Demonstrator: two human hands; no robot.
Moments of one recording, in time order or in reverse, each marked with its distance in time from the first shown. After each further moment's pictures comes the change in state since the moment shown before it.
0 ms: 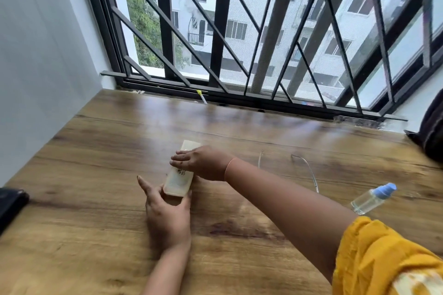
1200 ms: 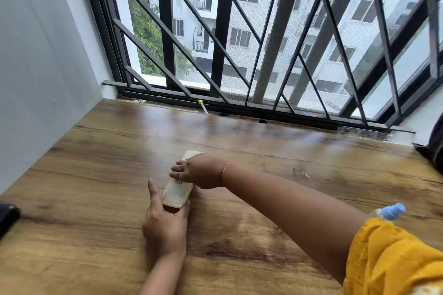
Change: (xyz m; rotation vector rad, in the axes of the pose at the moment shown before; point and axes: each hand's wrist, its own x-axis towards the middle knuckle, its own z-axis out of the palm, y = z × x) left_hand 0.014 0.006 0.011 0.114 -0.049 0.081; right_hand 0.016 0.017 -0.003 -0.269 -0.102 -0.139
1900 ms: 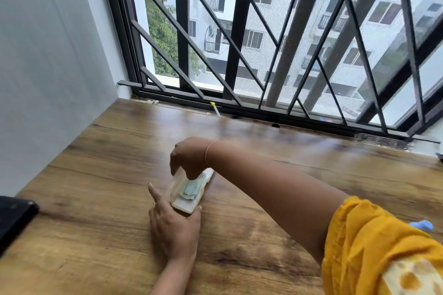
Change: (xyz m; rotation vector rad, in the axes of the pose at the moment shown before) left_hand 0.003 -0.003 0.000 0.039 0.007 -0.059; right_hand 0.032 0.020 -0.061 0.242 -0.102 0.149
